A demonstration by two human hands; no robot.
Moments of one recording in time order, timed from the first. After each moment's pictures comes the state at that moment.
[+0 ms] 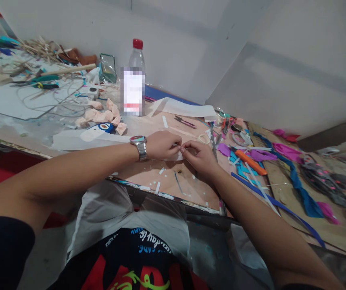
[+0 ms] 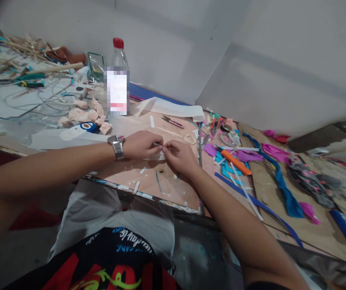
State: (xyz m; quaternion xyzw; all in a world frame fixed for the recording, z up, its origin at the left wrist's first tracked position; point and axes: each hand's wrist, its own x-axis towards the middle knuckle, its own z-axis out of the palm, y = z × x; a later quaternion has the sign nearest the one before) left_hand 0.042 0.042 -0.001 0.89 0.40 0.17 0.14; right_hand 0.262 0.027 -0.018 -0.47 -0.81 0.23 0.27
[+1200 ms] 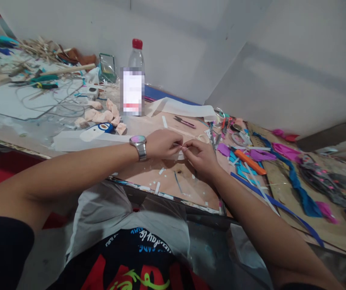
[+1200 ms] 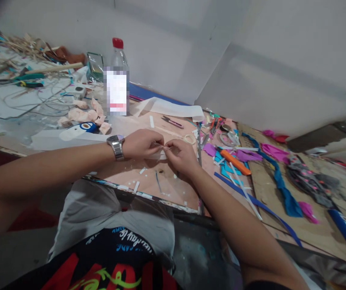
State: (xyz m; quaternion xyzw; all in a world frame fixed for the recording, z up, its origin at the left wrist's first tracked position) left_hand 0.042 0.042 0.001 0.89 0.39 0.21 0.13; right_hand 0.262 0.025 -0.014 -0.47 -0.82 0.17 0.30
